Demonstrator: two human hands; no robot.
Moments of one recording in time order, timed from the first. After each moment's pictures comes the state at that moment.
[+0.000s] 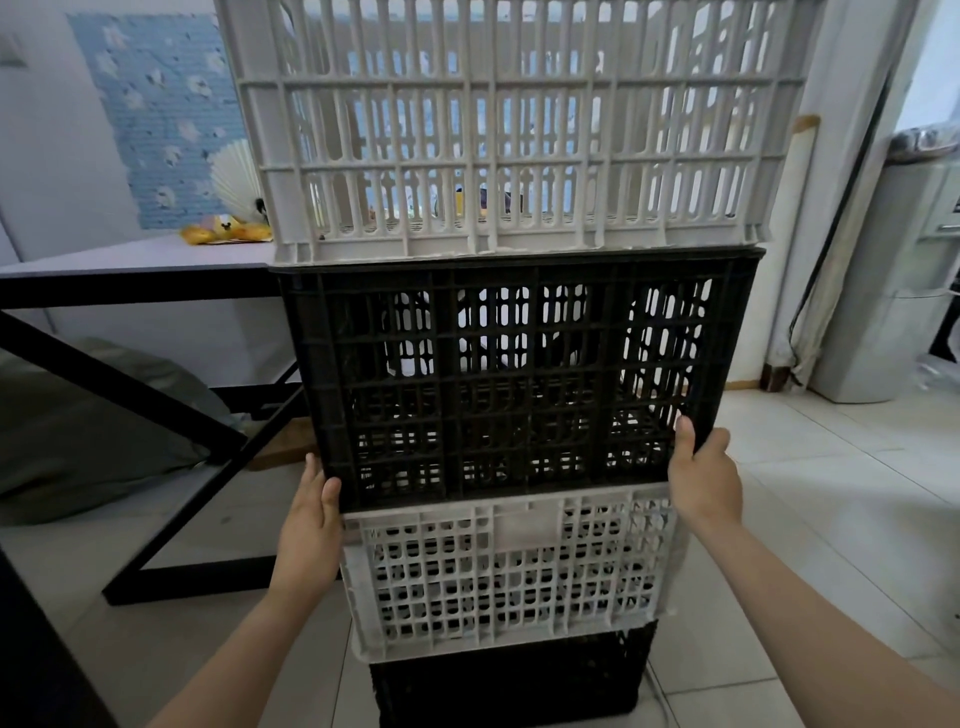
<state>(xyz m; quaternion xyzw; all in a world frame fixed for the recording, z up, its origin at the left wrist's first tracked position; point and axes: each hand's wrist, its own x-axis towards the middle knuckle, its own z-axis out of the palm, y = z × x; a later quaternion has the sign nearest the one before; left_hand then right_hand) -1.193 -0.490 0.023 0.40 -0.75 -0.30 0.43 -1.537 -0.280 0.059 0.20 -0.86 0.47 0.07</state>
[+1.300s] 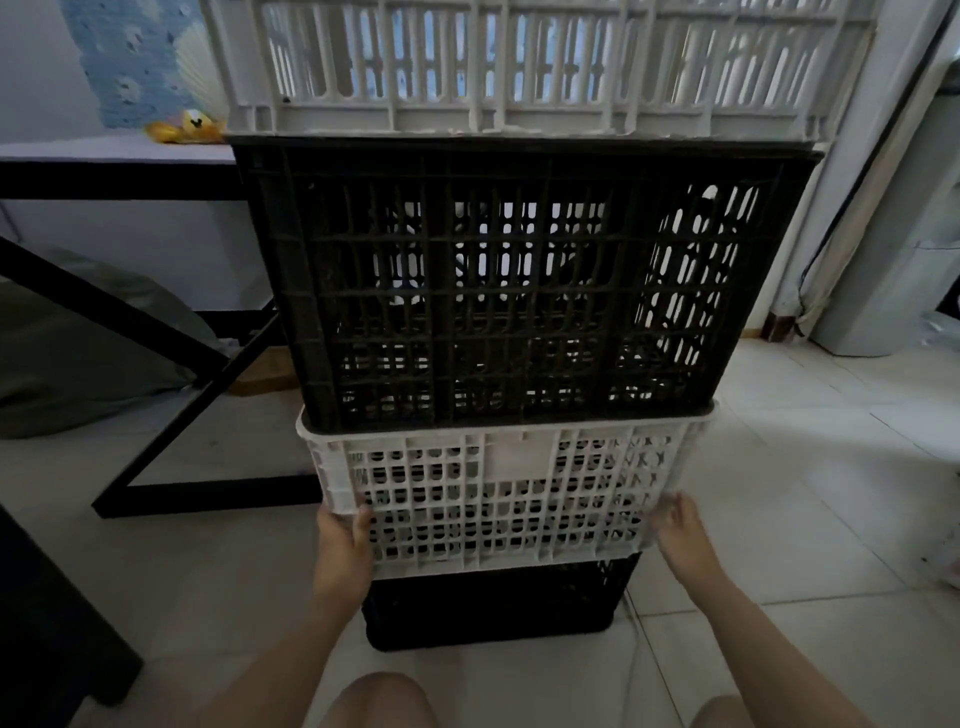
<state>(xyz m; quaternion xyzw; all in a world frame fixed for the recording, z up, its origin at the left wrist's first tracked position) -1.215 -0.452 -0.102 0.49 -0.63 -0.49 0.37 -1.519 -0.245 -0.074 0.17 -0.80 0.54 -0.21</state>
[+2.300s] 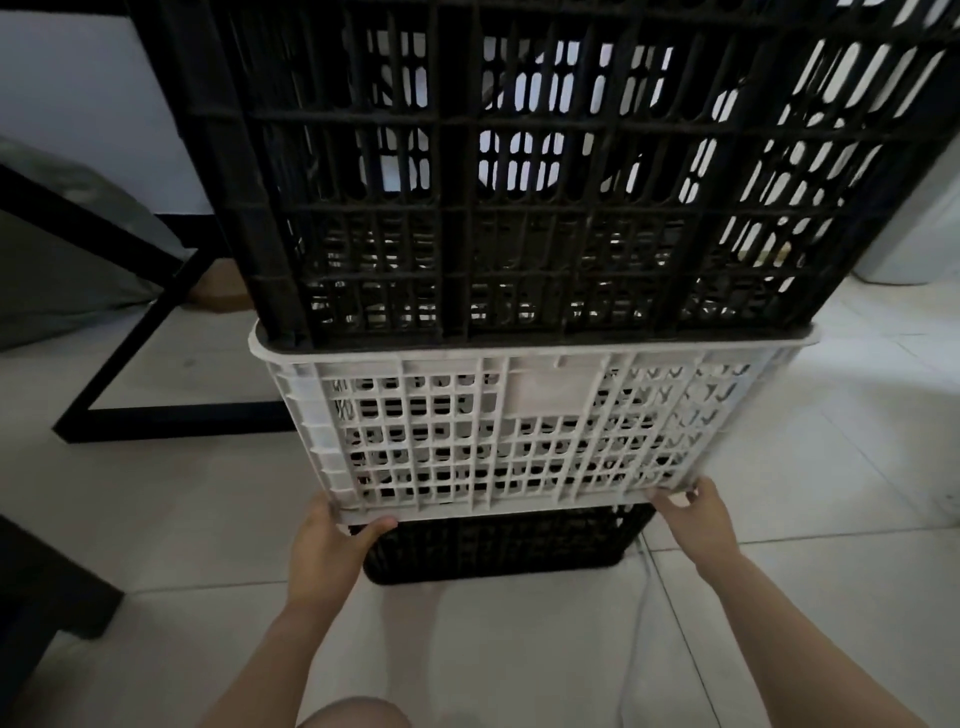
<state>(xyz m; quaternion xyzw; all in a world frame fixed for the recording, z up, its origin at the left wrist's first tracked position) -1.198 -0.465 -0.187 0.57 -0.66 -0.40 0.29 -1.531 -0.261 -0.166 0.13 -0.86 0.47 -0.17</state>
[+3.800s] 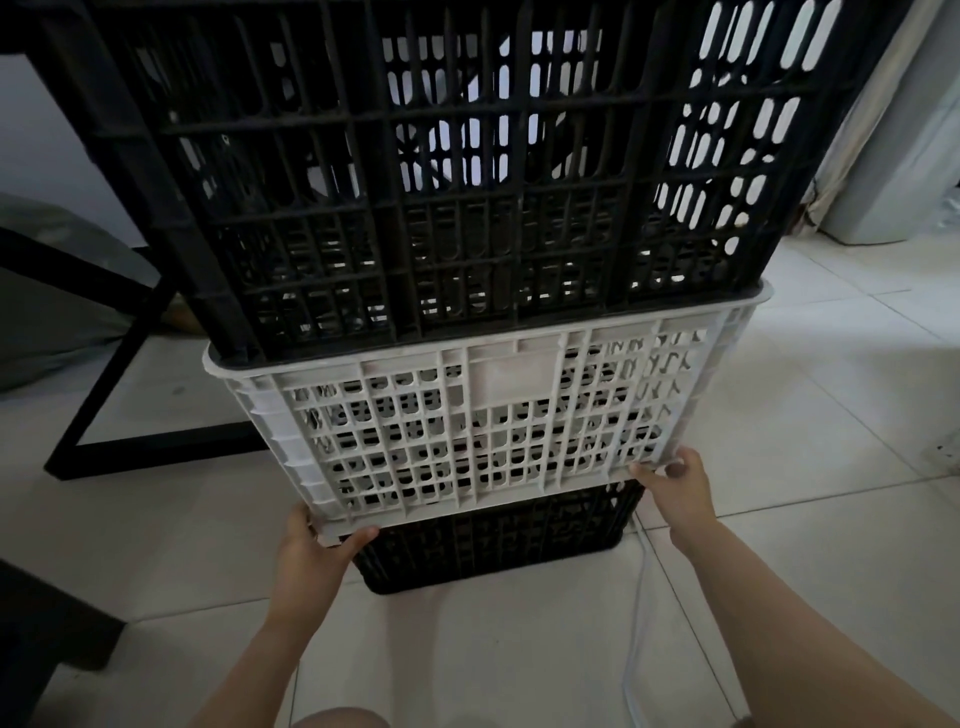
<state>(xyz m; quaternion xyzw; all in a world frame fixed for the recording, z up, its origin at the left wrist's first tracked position) -1.194 -0.456 -0.187 0.55 -0.67 -0.40 0.29 -1.530 -0.258 -0.169 0.07 -0.76 0.61 -0.22</state>
